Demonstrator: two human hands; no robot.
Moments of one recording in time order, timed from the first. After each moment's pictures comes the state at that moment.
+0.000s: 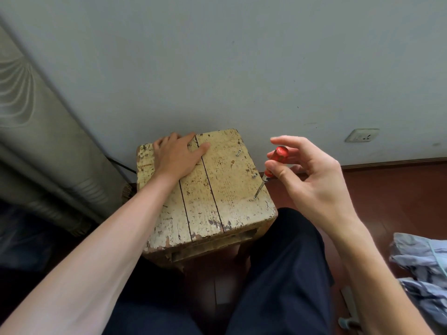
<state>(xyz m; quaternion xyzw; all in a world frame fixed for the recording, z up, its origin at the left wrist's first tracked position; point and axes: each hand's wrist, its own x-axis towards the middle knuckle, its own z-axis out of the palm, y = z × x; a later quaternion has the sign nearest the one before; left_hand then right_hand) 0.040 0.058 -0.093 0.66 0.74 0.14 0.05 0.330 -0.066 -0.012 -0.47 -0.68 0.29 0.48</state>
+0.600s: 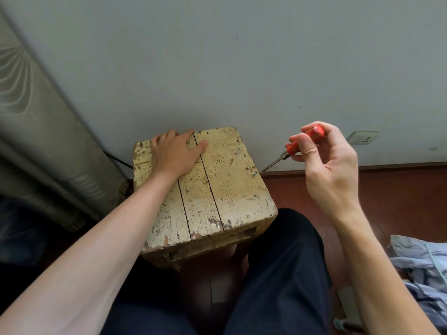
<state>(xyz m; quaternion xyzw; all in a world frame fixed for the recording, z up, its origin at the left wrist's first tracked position) 0.038 0.051 -0.094 0.65 0.74 0.16 0.05 0.337 -0.046 -0.013 -0.48 -0.61 0.25 0.57</state>
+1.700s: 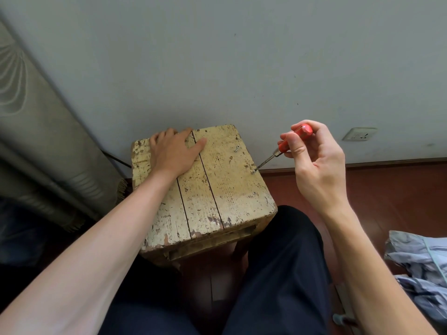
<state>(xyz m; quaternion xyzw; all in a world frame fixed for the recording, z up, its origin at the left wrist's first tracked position) 0.041 0.050 -0.093 0.65 0.74 0.16 0.05 0.330 -0.040 -0.026 -0.49 -0.63 0.24 0.55</state>
